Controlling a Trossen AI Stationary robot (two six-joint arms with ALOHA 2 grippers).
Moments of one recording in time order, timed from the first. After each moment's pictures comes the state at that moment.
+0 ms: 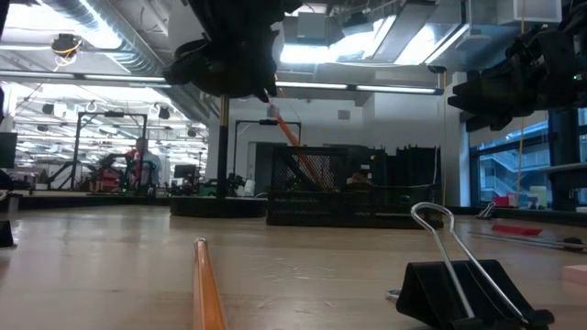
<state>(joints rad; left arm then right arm) -0.26 1.72 1.35 -0.78 -0.79 0.84 -0.12 0.04 0.01 0.05 0.14 0.12</state>
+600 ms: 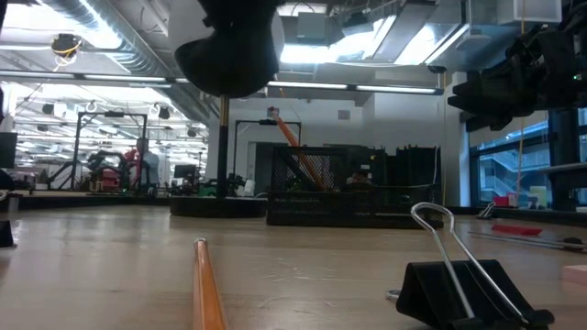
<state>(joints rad) -0.29 1.70 1.37 -0.78 -0.96 0.50 -0.12 0.04 0.01 0.05 0.14 0.12</state>
